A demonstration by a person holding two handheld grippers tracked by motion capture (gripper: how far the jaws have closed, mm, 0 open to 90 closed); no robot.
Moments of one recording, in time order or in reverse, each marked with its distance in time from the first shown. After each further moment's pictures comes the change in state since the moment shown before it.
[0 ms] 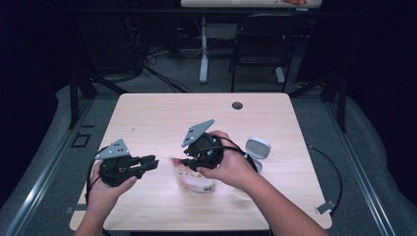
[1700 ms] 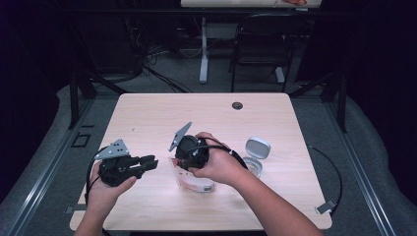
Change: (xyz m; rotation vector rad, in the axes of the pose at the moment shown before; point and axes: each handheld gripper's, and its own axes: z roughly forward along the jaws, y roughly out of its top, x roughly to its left) left arm 0.001 -0.001 0.000 0.004 0.000 -0.003; right arm 0.000 0.011 0.038 0.172 0.022 -0.053
